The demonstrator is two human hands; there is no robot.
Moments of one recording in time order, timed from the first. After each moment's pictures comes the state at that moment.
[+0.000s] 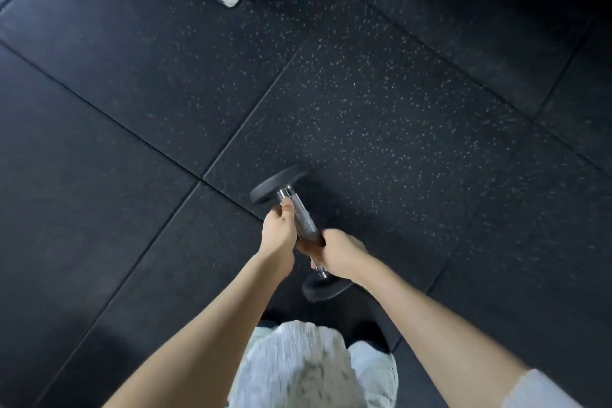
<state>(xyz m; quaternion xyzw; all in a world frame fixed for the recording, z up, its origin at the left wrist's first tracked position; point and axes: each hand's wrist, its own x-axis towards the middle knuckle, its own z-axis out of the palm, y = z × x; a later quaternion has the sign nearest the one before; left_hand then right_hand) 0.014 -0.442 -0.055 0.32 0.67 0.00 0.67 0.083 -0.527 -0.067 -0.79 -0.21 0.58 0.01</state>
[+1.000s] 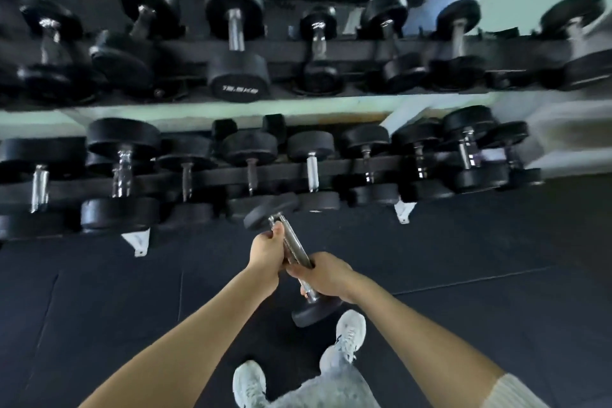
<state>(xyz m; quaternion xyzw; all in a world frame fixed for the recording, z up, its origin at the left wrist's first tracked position) 0.136 -0.615 0.651 0.58 0.43 -0.18 0.66 0.136 -0.742 0.652 -0.85 -0.03 0.45 0.28</state>
